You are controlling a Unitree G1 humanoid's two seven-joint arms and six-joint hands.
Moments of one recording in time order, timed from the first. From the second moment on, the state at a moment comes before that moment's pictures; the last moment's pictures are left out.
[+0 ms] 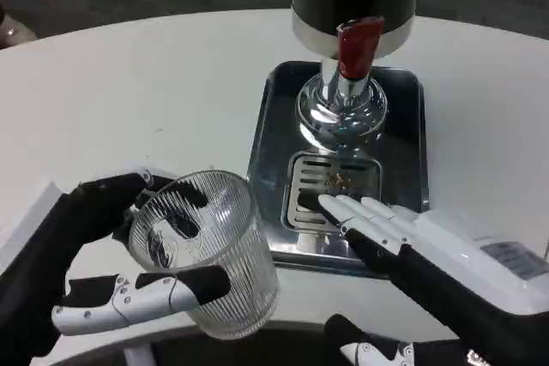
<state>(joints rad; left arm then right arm) 0.24 0.41 0.30 -0.70 0.07 0.02 -0.36 0.10 -0.36 -0.03 -1.03 -0.59 0.17 0.83</state>
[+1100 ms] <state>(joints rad) -0.20 0.44 0.15 -0.05 0.32 -0.32 -0.18 0.09 -0.33 0.00 -1.03 -0.62 0.18 0.84</state>
